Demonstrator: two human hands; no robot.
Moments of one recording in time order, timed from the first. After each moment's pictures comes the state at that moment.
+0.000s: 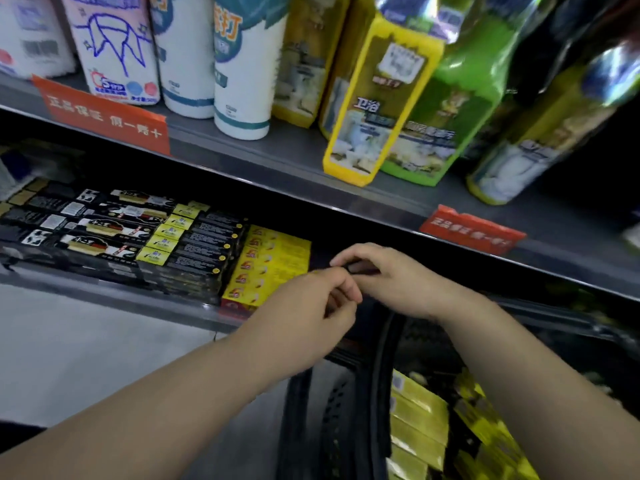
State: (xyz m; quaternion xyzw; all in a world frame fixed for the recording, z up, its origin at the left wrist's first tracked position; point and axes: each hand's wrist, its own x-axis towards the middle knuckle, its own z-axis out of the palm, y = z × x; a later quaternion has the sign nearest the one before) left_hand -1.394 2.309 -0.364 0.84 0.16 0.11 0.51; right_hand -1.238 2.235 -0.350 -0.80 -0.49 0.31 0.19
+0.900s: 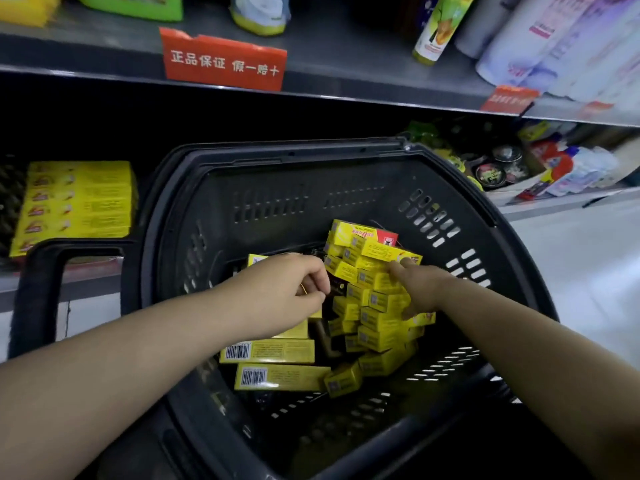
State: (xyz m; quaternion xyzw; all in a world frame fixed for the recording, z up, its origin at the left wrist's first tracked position) left_hand -1.338 2.131 -0.401 0.88 -0.03 -0.15 0.44; right_hand -1.174 1.876 -0.472 -0.88 -0.27 0.29 -0.24
